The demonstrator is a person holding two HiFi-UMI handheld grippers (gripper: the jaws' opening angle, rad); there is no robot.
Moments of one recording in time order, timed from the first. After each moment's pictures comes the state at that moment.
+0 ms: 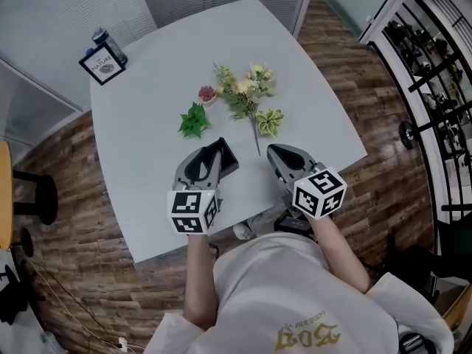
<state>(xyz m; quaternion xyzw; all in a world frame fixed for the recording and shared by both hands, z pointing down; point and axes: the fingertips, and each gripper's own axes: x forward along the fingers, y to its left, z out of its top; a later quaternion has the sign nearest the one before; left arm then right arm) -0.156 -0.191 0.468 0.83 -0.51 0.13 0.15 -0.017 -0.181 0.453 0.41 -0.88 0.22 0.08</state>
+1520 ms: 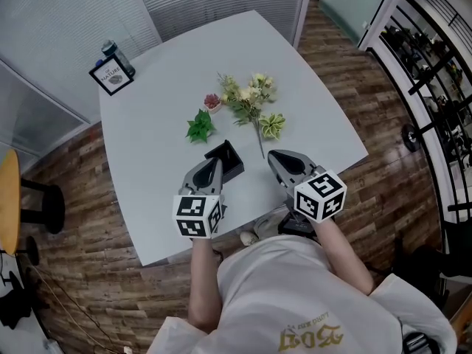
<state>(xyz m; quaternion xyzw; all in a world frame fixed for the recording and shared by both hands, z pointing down) -0.156 -0.164 0.462 0.84 -0.49 0.14 0.15 -0.027 -0.154 0.436 0.41 -0.89 0.19 0.08</state>
